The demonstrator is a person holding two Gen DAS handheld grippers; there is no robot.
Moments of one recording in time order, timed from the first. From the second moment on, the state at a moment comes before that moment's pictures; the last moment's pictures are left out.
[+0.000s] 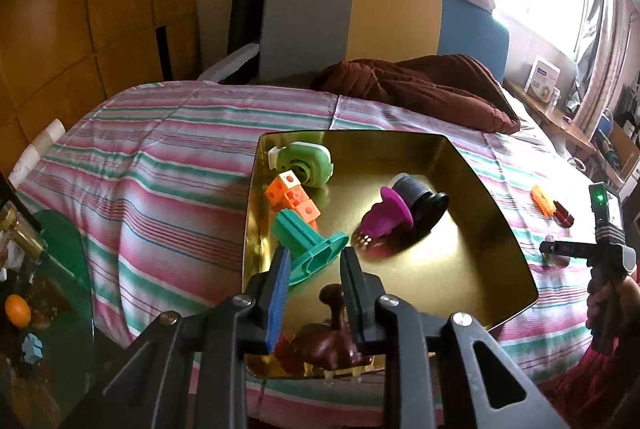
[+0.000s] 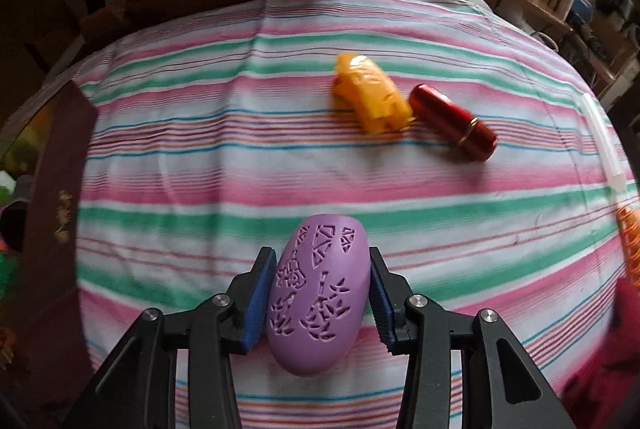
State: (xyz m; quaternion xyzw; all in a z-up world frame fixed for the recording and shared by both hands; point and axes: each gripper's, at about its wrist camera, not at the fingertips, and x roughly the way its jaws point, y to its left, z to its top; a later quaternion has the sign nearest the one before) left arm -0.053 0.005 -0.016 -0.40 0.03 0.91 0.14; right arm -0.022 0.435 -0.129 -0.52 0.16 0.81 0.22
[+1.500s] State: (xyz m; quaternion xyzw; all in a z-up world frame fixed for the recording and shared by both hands) left arm -0.050 -0.038 -0.021 -0.40 0.01 0.91 0.10; right arm -0.086 0.169 -0.066 -0.47 0.14 0.87 -0.06
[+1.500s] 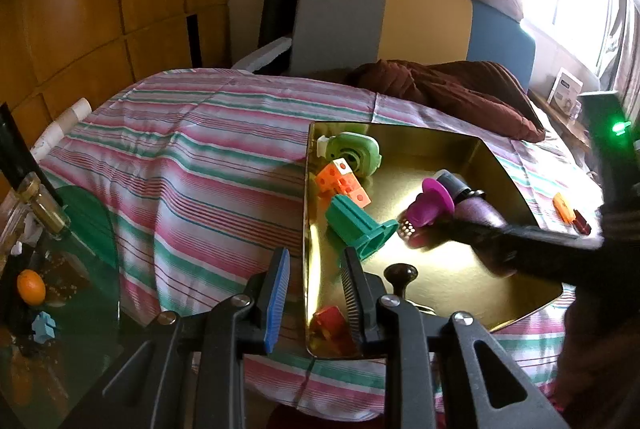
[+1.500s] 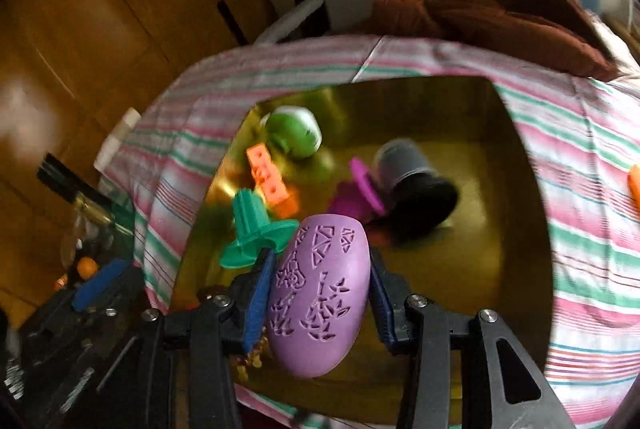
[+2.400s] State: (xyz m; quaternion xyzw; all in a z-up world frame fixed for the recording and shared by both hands) left arm -0.046 -0.041 -0.021 -0.40 0.01 0.91 0.10; right arm -0.095 0.156 -0.089 -0.47 0.15 0.87 -0.05
